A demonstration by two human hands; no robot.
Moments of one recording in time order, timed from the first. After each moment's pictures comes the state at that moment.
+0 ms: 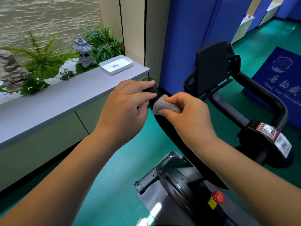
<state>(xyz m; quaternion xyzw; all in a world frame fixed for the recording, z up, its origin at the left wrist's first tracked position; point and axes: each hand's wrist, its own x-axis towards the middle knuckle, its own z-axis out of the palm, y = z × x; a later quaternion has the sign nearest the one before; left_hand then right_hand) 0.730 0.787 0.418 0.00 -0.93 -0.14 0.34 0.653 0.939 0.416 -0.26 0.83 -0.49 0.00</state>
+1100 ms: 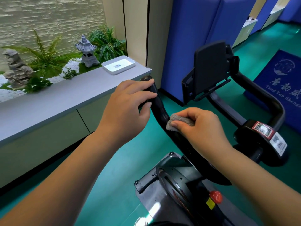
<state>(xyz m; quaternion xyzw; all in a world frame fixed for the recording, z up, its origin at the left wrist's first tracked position) 0.734 0.796 0.415 0.03 -0.93 -0.15 0.32 0.656 0.982 0.410 -0.27 0.87 -0.42 0.03</state>
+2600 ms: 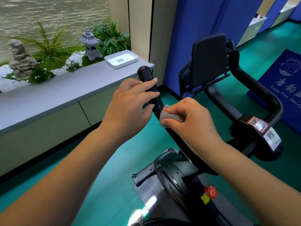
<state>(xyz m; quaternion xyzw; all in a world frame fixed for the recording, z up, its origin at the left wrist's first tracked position) 0.737 0.815 0.396 0.04 -0.95 -0.12 0.30 0.667 0.985 0.409 -0.36 0.84 -0.41 0.00</state>
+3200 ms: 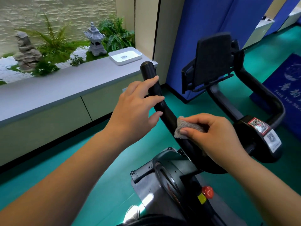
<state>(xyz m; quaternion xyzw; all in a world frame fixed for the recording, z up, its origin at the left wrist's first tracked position) 0.745 0.834 0.388 0.06 -0.95 -0.12 0.27 0.663 1.032 0.406 -0.31 0.83 -0.45 0.10</state>
